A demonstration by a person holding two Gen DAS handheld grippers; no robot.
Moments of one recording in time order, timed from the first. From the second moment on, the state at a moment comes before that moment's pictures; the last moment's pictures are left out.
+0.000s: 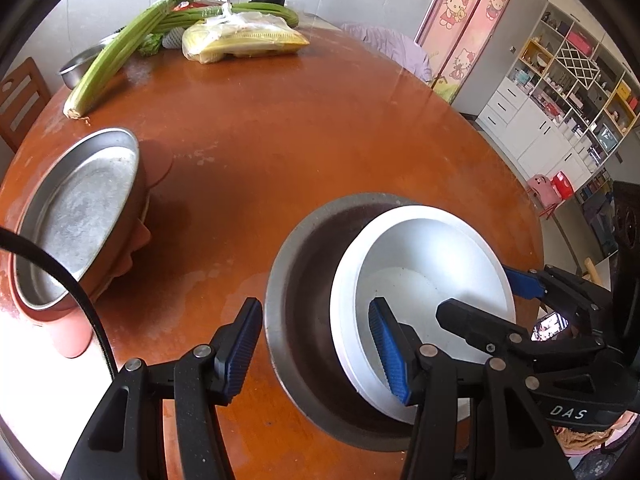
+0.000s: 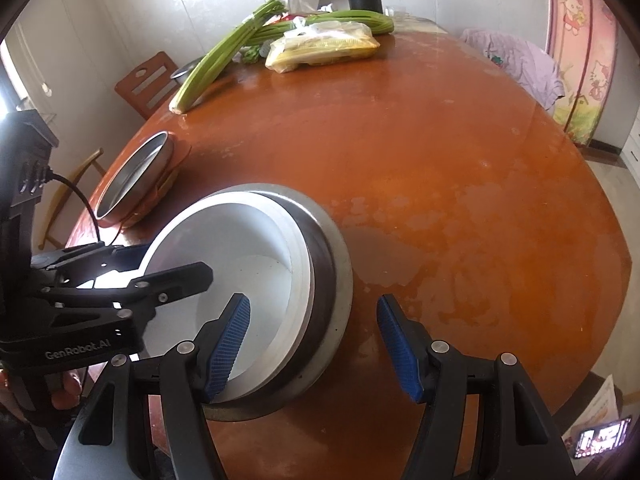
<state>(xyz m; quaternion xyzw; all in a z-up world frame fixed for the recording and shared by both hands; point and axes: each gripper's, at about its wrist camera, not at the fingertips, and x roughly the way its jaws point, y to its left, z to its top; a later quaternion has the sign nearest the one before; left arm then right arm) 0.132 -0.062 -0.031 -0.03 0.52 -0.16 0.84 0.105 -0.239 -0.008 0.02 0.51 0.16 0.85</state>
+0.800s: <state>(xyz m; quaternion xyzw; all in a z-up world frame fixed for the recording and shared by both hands) 0.136 -0.075 -0.037 -0.02 0.53 -0.17 0.83 0.115 -0.234 -0.018 0.05 0.53 0.19 0.83</state>
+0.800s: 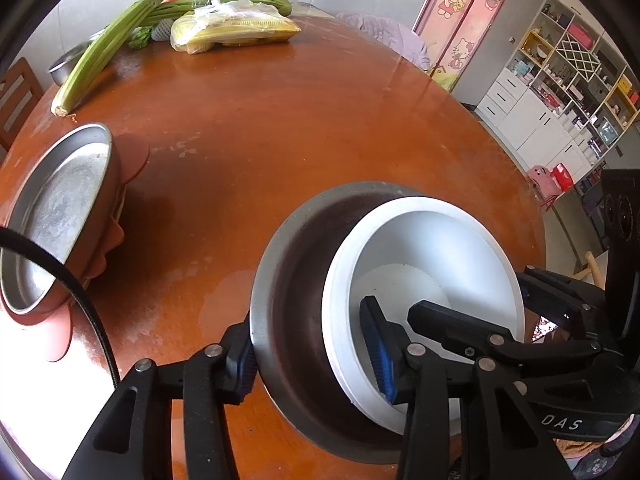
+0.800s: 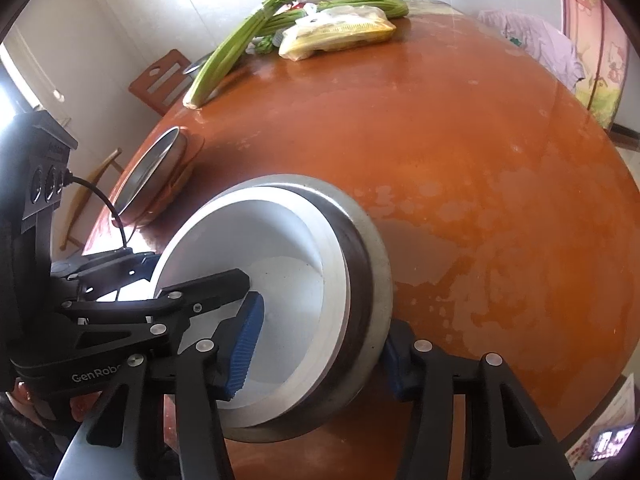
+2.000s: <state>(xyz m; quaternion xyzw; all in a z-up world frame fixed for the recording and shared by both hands) 0.167 0.036 0.025 -0.07 0.48 -0.09 0.87 0.169 -0.122 0.037 -0.01 0.48 0.26 0.84</state>
